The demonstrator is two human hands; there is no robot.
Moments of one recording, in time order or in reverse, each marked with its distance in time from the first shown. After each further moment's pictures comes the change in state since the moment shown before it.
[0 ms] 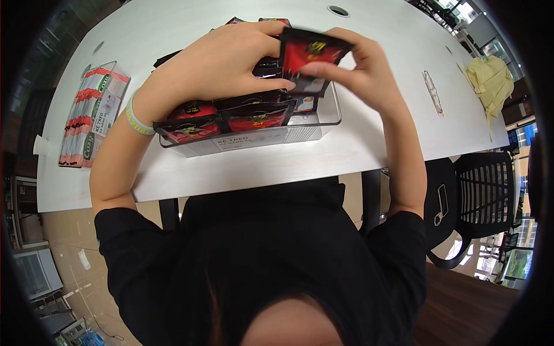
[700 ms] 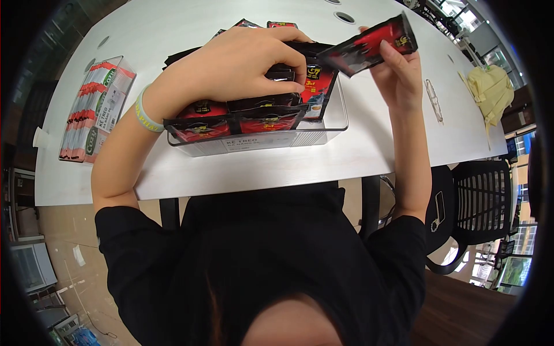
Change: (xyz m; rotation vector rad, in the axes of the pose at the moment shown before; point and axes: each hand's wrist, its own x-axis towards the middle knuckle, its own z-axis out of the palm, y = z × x) left_hand -0.002 0.006 -0.004 -0.050 -0.084 -0.100; right_hand -0.003 0.023 -0.024 0.882 0.348 0.137
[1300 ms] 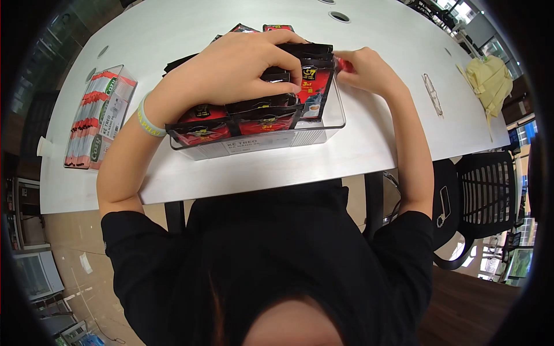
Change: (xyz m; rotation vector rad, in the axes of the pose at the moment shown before) left_hand 0.001 0.001 -0.001 0.055 0.008 0.015; right_hand 0.016 0.025 -0.032 -1.639 -0.469 0.207
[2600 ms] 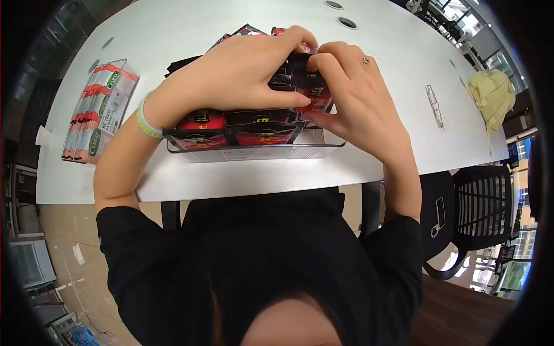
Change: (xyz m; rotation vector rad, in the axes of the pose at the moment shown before) left_hand 0.000 0.001 0.000 -0.148 -0.106 -0.172; right_hand -0.043 -0.107 -0.029 -0.053 0.353 -0.345
